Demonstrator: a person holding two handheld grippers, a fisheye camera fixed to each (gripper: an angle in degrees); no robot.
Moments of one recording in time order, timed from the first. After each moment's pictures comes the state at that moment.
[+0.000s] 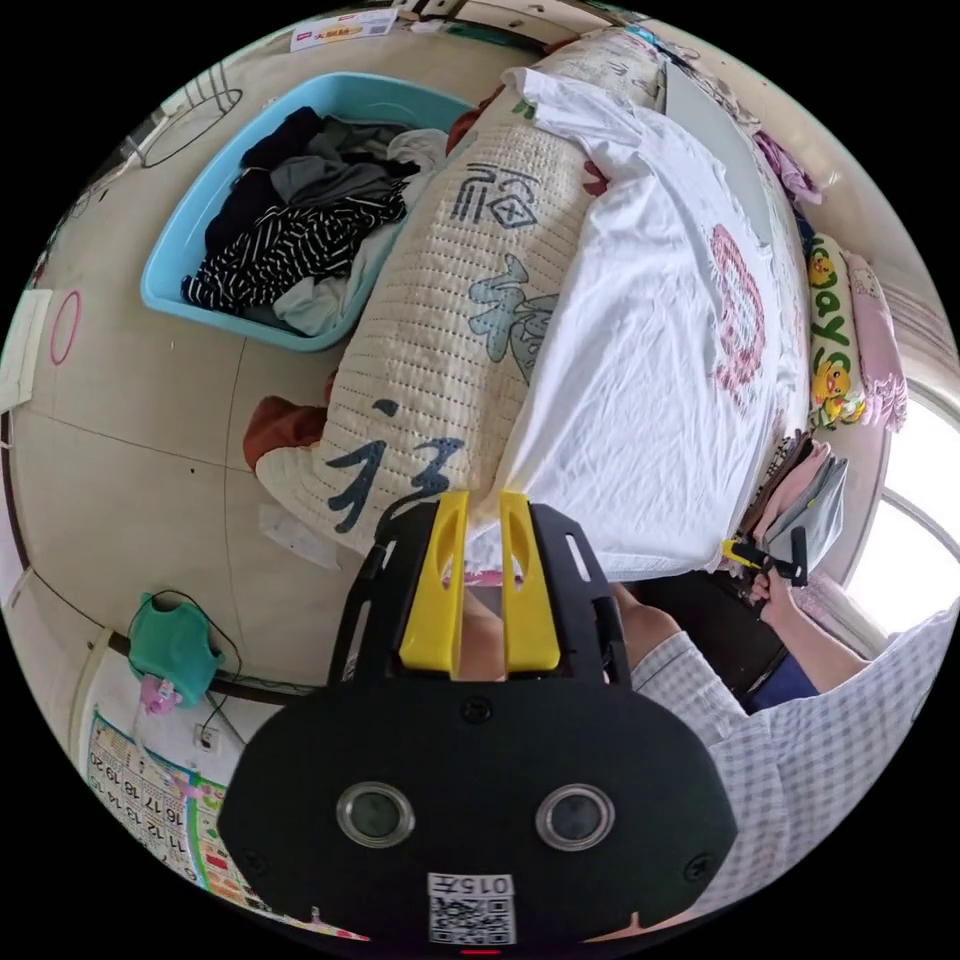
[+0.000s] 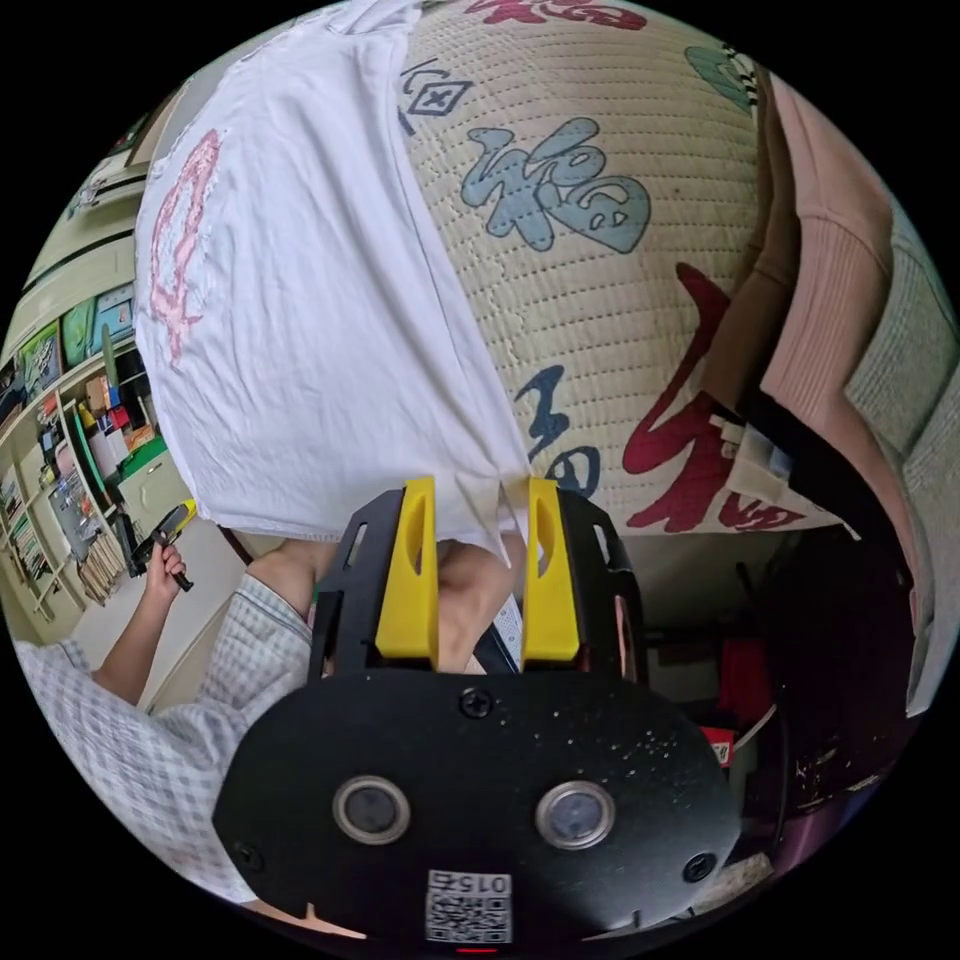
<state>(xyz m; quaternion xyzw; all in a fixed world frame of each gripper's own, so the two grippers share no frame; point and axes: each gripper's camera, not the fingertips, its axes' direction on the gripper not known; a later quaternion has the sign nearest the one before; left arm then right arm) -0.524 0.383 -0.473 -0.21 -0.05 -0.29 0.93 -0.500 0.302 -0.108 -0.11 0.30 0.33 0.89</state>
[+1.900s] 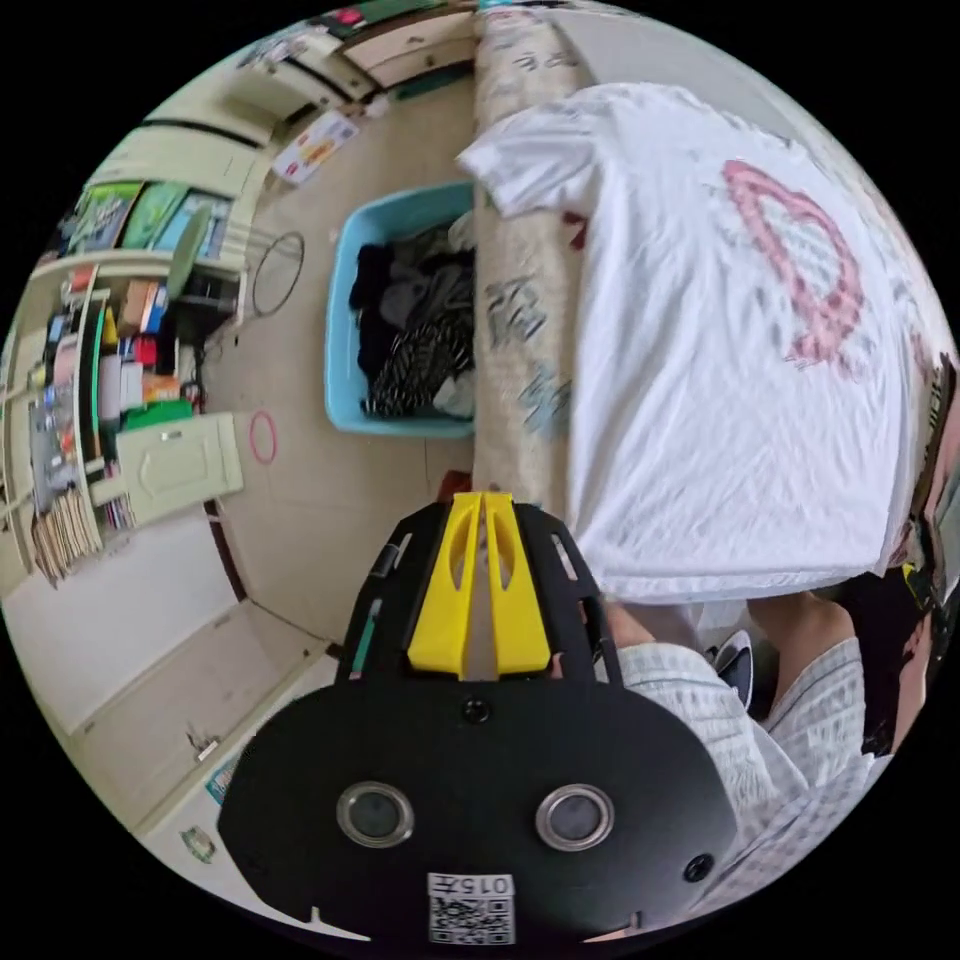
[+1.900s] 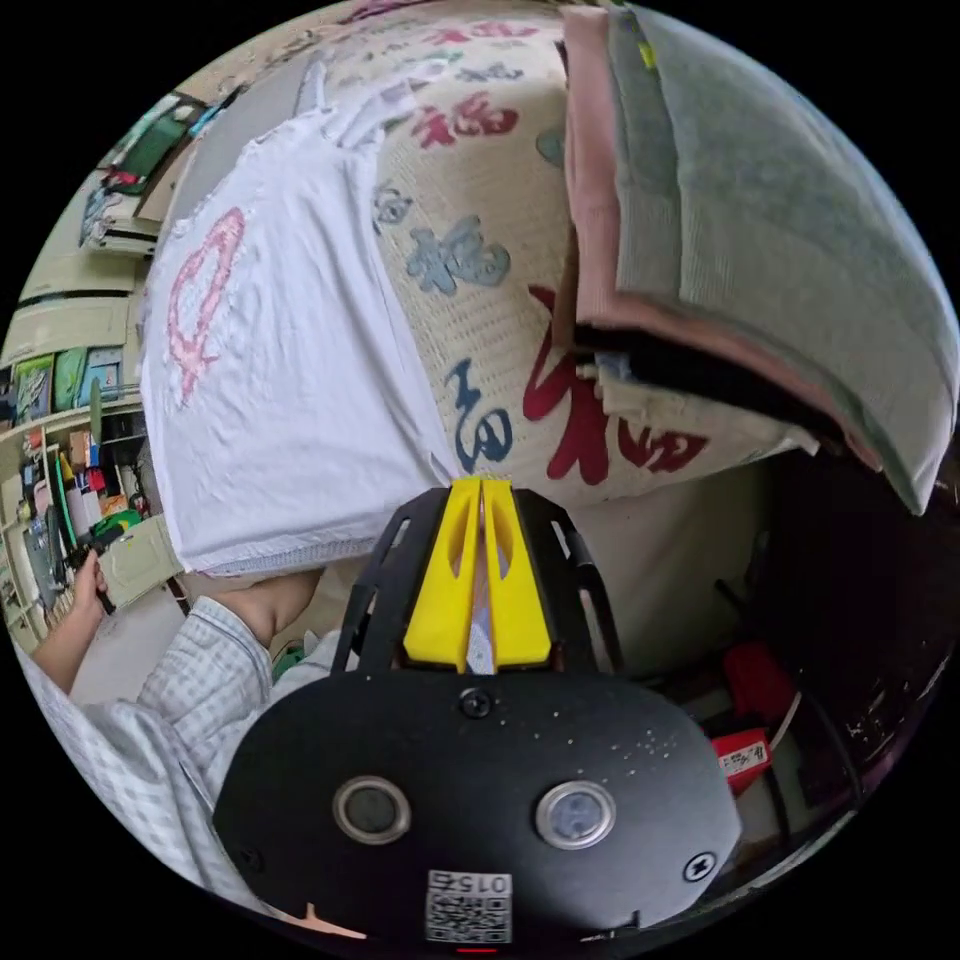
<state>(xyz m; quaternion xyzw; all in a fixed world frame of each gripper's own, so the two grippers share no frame) -0.230 0.123 -0.308 -0.21 -0.33 -0.10 0.91 -0.391 0.549 -0.027 0.07 0.40 0.26 0.88</state>
